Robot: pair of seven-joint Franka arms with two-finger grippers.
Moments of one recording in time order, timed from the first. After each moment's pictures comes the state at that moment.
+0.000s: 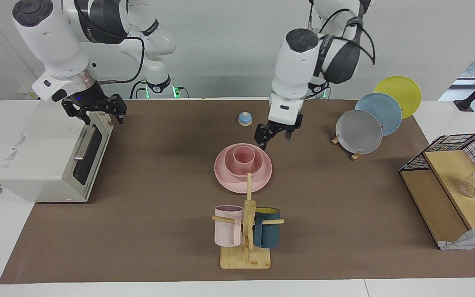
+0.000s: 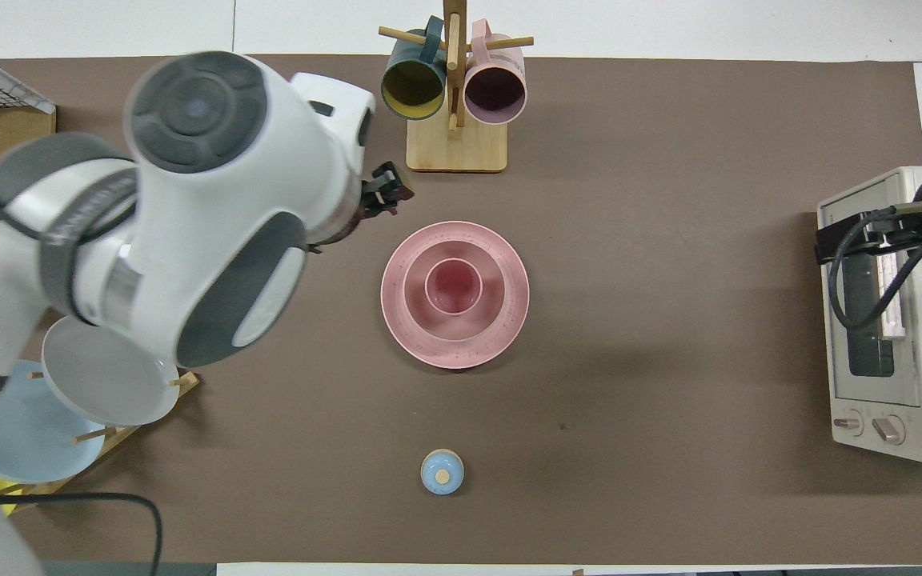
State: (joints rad) left arm -0.47 0.21 -0.06 -1.47 0.01 1.77 -0.90; right arm -0.01 0.02 0.00 -1.62 -0.03 1.57 -0.06
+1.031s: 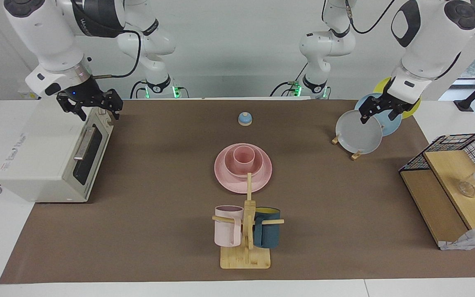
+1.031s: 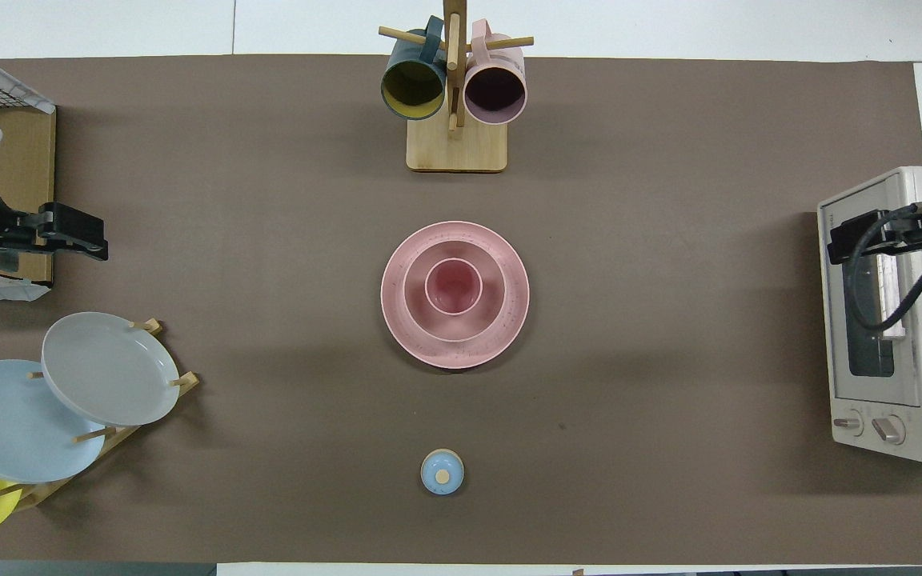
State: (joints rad) left arm -0.04 0.00 -0.06 -1.63 0.00 1.58 -0.14; right arm -0.01 0.01 -0.01 -1.60 -0.03 1.55 -0.06
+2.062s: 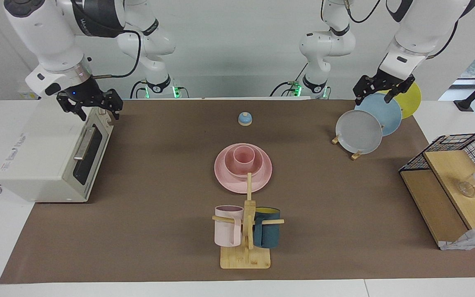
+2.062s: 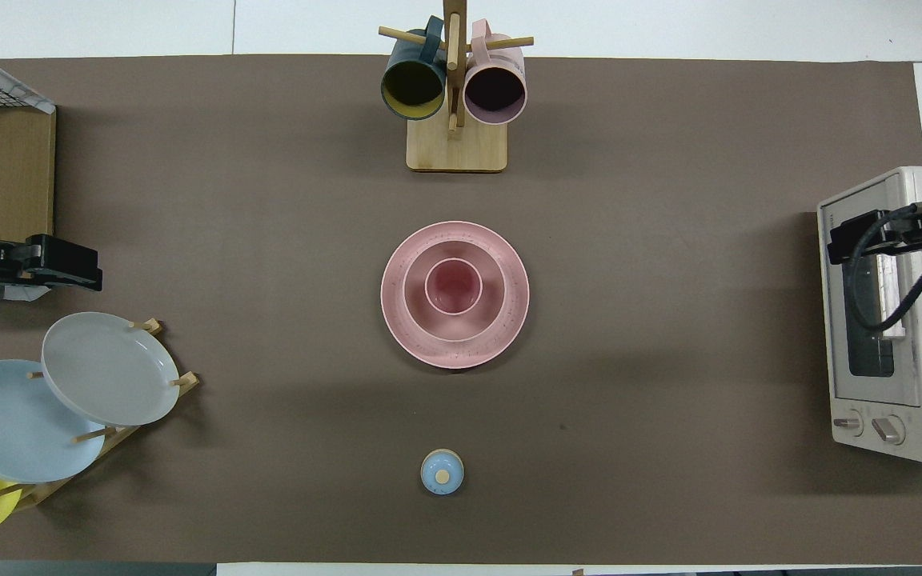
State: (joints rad) left arm -0.07 -0.08 -0.08 -1.63 0.00 1.50 -0.14; right arm -0.01 0.01 -0.01 -1.60 -0.03 1.55 -0.06
